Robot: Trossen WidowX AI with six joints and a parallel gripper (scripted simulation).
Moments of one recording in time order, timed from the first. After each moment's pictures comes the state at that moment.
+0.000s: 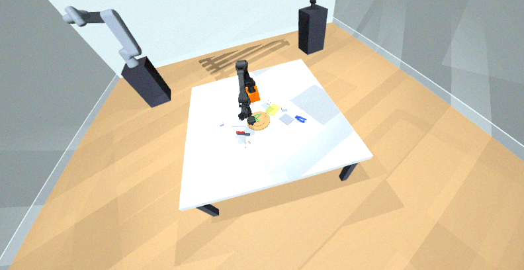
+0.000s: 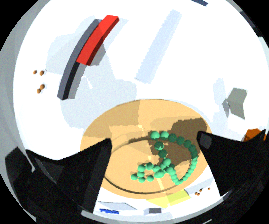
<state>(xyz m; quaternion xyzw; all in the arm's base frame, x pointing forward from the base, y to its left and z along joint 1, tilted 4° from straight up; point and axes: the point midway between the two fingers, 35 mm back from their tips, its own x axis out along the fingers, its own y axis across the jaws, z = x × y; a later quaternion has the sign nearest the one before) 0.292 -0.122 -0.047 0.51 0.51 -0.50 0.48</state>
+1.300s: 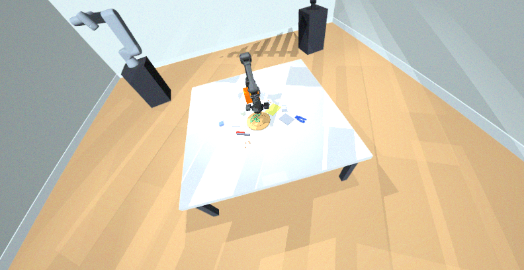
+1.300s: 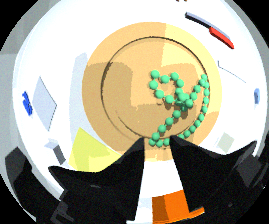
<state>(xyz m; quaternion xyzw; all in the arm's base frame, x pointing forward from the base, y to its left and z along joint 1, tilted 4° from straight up) 0.262 -0.031 -0.023 0.15 0.69 -0.13 0.69</state>
